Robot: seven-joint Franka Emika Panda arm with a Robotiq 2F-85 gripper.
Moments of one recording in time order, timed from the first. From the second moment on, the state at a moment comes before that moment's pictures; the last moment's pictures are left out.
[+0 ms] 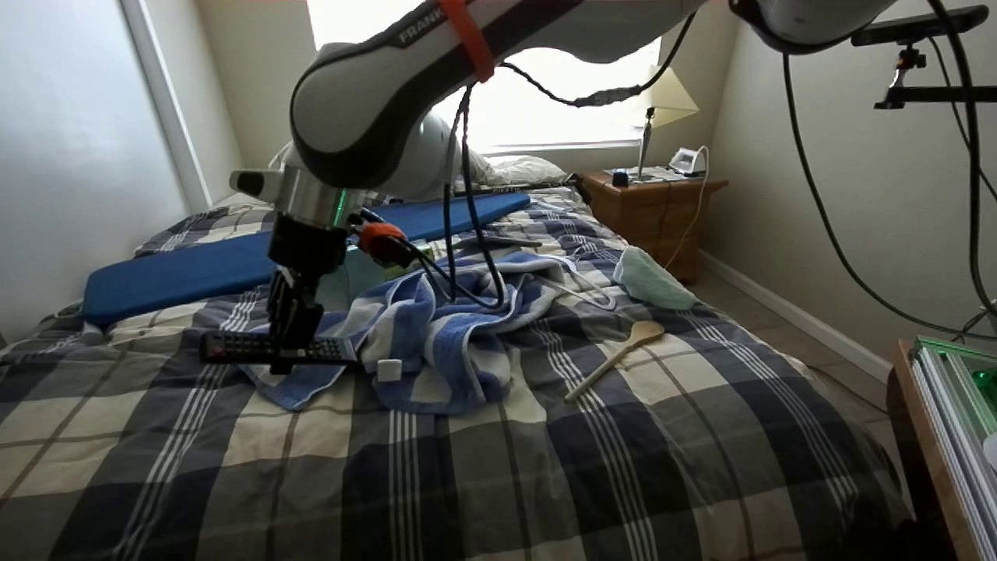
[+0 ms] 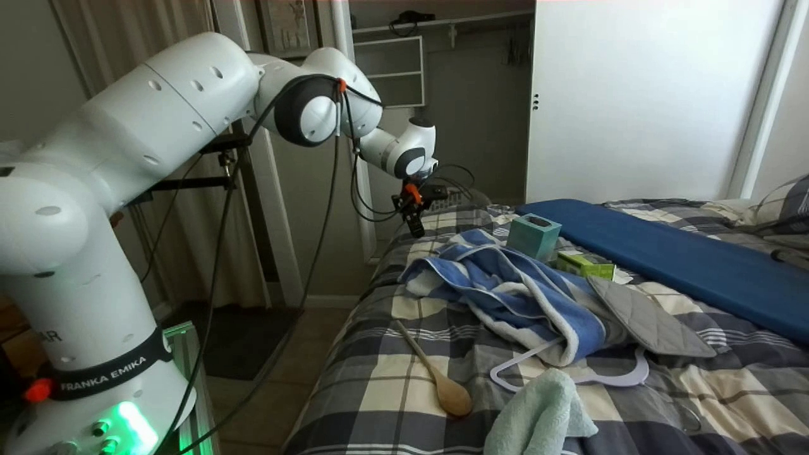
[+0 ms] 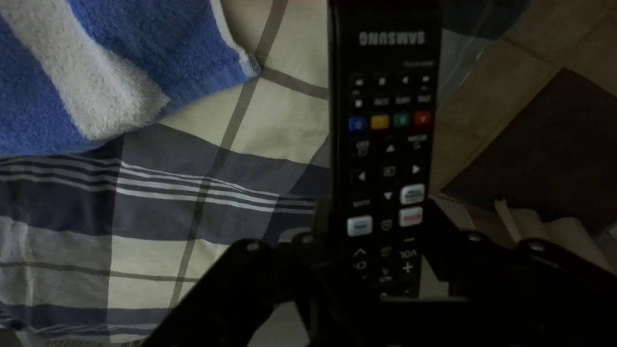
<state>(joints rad) 0.02 1.00 0.45 -1.26 -0.01 2.47 -0.94</state>
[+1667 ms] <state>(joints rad) 0.20 1.36 0.33 -0.59 0.02 2.22 -0.73</state>
